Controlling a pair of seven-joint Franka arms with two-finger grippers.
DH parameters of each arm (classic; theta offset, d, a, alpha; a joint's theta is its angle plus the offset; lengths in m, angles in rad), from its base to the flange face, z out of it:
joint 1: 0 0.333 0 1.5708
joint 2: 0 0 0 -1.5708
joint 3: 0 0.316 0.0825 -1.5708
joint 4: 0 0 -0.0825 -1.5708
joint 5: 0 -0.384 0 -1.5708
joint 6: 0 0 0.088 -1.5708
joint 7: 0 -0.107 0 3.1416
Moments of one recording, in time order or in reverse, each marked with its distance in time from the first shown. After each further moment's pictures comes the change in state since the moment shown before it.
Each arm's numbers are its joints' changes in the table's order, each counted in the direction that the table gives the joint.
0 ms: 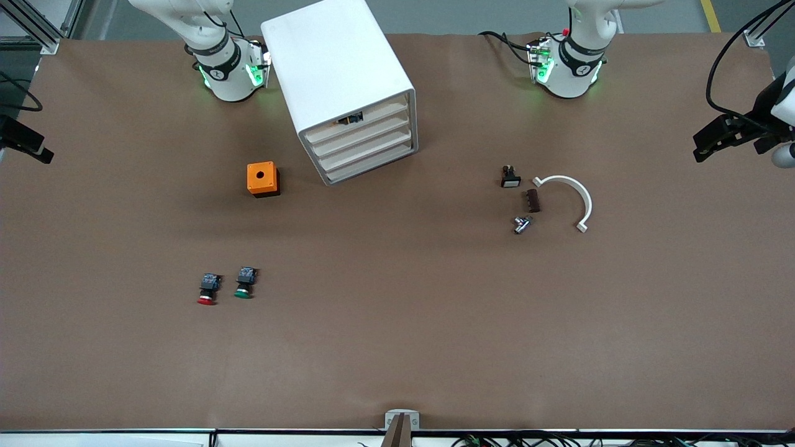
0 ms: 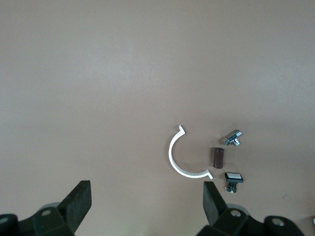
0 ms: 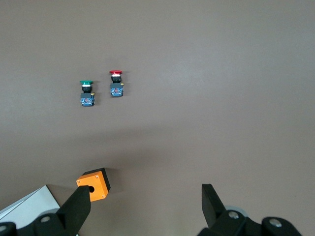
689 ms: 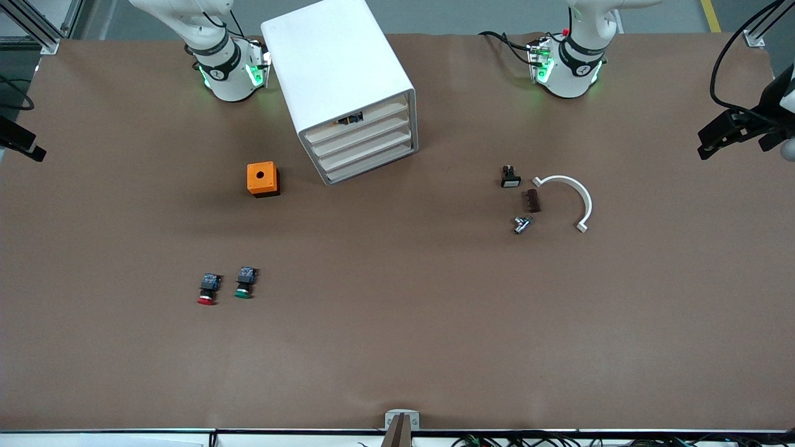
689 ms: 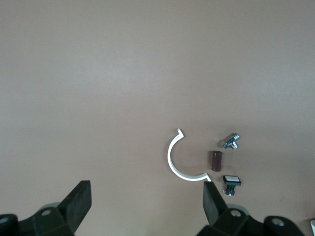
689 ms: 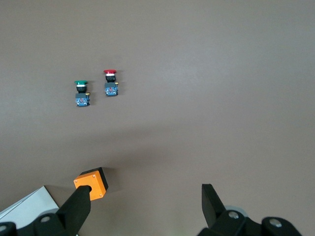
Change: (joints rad) left arm 0.004 0.013 0.003 -0.006 0.008 0.012 -0.003; right arm -0.030 0.007 -0.003 -0.002 0.000 -0.015 0.001
